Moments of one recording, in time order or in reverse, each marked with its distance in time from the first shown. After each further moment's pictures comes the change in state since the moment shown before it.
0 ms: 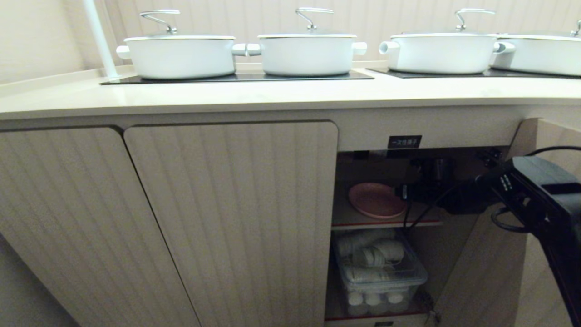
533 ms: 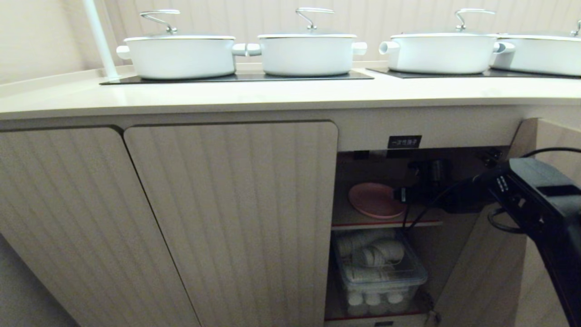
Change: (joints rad) left arm 0.000 0.000 0.000 0.000 -0.001 0.000; right arm -0.002 0.027 -0.047 0.073 0.007 0.002
